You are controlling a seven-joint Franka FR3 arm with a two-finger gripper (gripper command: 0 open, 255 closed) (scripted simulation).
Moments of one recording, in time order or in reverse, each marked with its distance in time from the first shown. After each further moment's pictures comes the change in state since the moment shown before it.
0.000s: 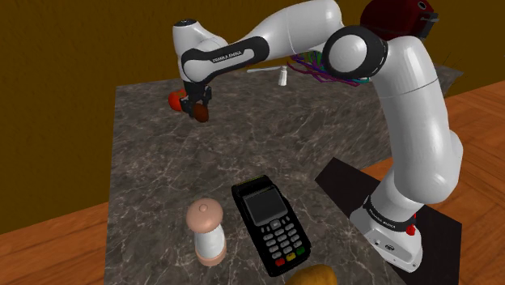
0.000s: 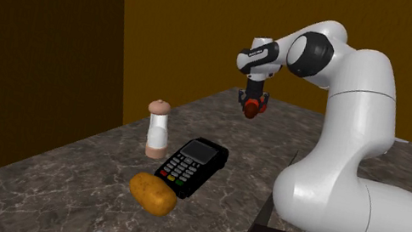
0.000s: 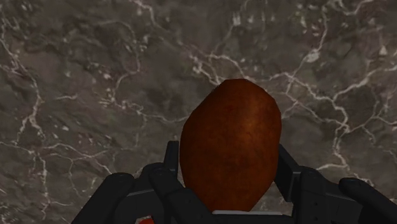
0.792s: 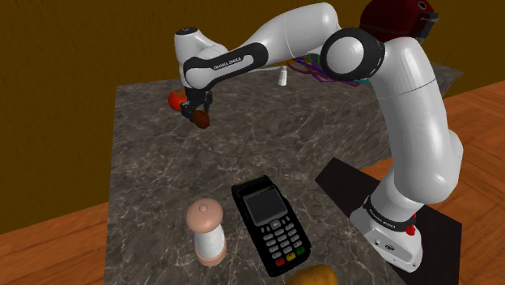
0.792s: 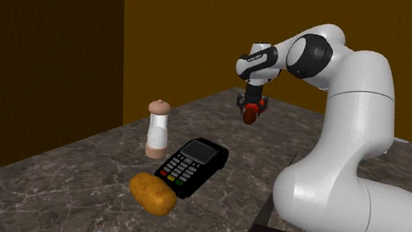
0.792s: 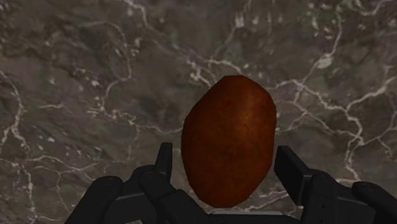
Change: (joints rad) arm -0.001 0.016 -0.006 -0.030 -0.009 0.045 0.011
